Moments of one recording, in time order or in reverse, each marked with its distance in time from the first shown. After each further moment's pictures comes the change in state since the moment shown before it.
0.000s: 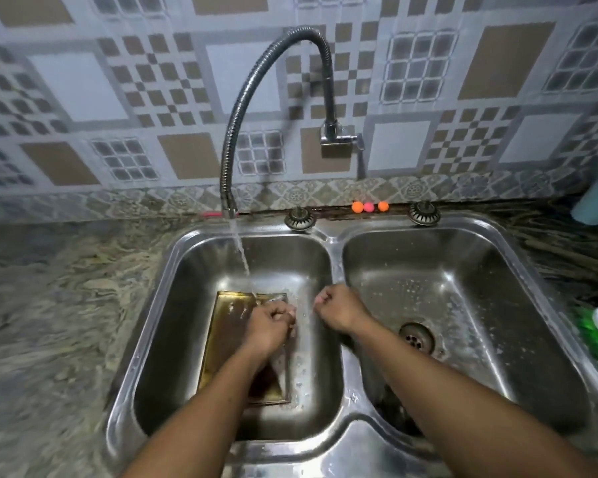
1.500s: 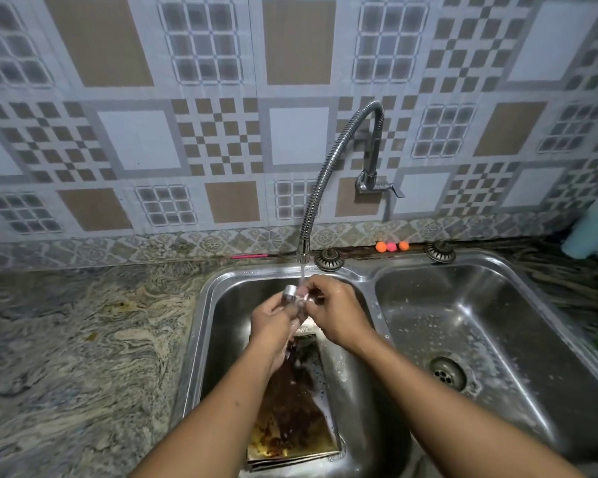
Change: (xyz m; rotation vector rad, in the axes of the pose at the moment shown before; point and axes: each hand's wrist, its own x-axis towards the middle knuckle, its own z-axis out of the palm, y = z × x) left_hand 0.038 0.057 -0.093 -0.698 -0.103 0.040; right_hand -0.012 -0.130 0.043 0.010 0.307 -0.569
